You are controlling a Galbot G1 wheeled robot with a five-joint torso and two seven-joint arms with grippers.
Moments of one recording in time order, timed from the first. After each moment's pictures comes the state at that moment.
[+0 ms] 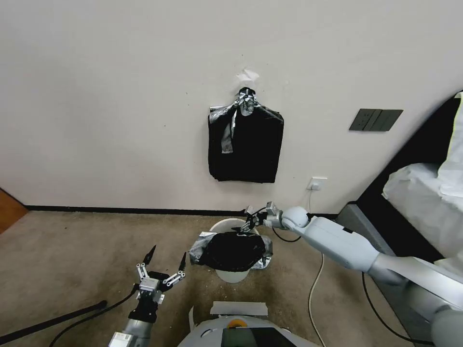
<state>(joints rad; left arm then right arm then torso) 2.06 -1.29 -0.59 -2.20 -0.11 -0.49 -0.01 -0.33 0.90 -0.61 1.28 0.65 -0.15 -0.58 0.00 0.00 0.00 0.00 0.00</state>
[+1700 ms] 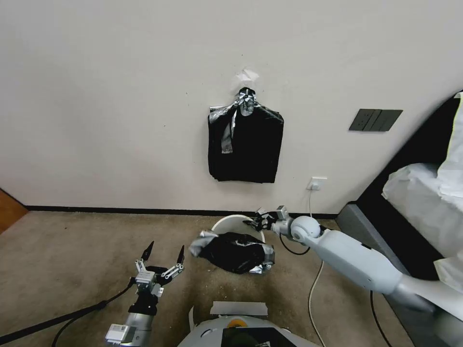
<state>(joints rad) 2.00 -1.24 -0.60 -2.23 -0.22 -0.41 -0.05 -0.80 0.77 -0.15 1.82 1.06 -0.49 0.18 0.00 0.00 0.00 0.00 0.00</state>
